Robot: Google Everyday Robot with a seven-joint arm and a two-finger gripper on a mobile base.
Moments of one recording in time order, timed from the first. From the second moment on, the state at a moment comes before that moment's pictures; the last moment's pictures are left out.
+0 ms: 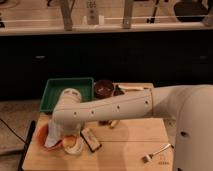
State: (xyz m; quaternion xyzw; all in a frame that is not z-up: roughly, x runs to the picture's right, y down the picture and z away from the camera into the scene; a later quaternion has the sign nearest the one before) arm -0.174 0.222 0.684 -0.15 -0.31 -0.69 0.64
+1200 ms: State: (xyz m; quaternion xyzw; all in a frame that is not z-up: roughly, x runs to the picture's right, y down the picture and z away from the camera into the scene) arm -0.174 0.218 0.687 -0.15 -0.32 -0.70 0.63
